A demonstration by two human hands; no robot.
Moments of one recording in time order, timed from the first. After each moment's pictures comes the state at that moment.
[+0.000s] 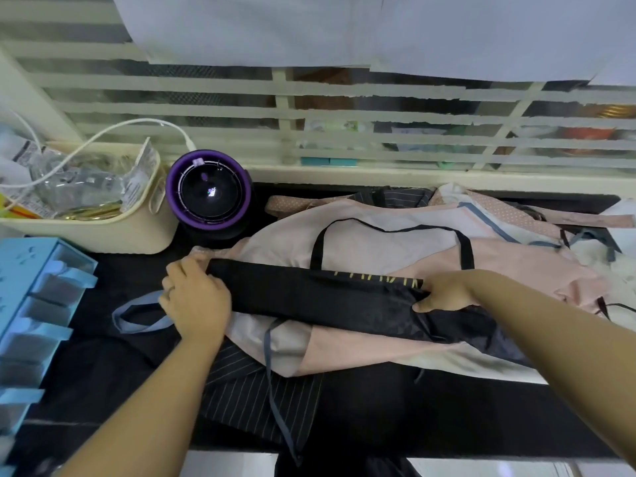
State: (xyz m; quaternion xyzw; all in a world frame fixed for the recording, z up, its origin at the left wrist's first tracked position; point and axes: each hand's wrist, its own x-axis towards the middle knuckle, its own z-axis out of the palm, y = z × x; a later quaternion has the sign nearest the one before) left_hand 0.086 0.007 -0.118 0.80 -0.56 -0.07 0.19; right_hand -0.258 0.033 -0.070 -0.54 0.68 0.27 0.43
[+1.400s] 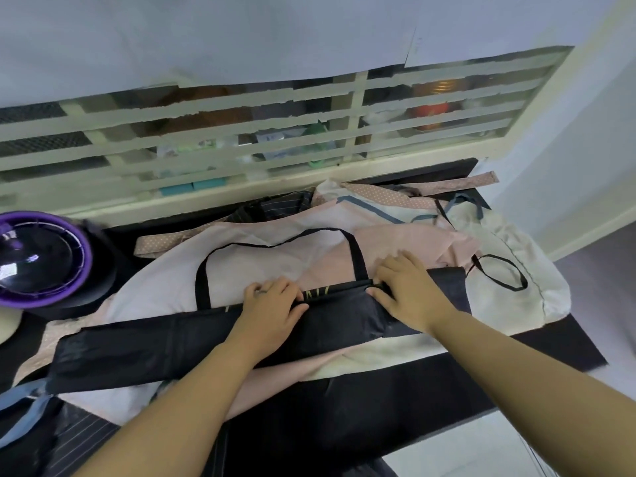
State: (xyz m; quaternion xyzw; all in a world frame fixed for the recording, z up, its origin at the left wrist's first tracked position) left_hand -0.116 0.018 -0.144 0.37 -0.90 -0.21 0.04; right_hand -0.364 0.117 -0.129 -0.70 0.70 -0.11 0.05
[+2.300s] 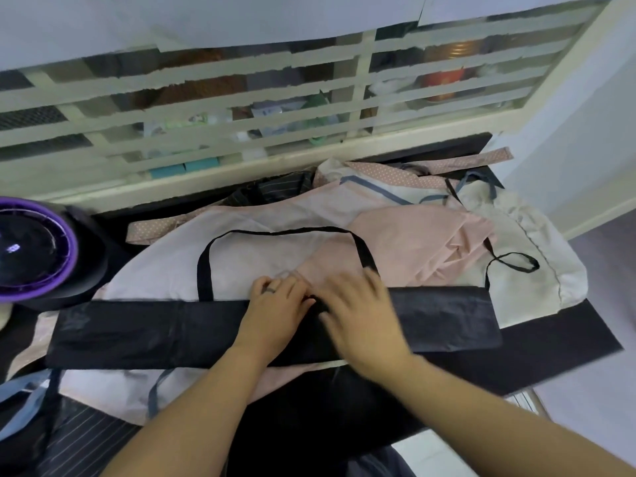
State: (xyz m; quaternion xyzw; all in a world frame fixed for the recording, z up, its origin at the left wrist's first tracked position) left_hand -0.114 0.027 -0.181 0.32 -0.93 -0.08 0.13; right_hand -0.261 0.131 -0.147 -0.69 0.71 -0.17 -0.04
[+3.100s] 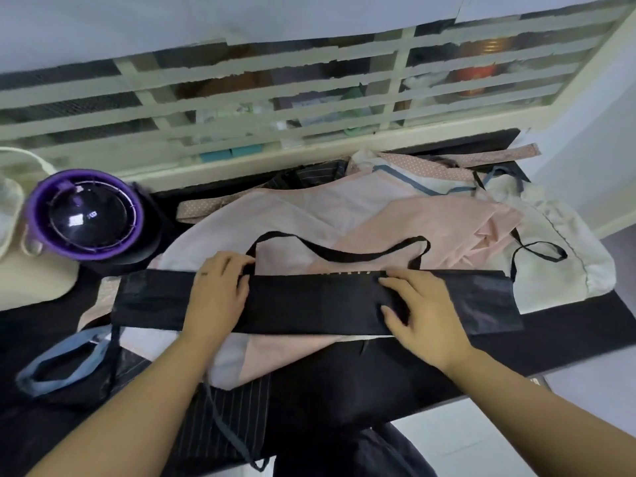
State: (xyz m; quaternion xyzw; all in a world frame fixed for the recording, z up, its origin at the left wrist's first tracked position) left_hand -0.003 0.003 -0.141 0.46 -0.86 -0.12 0.17; right_hand -0.281 0.172 -0.137 -0.65 0.73 -0.21 0.04
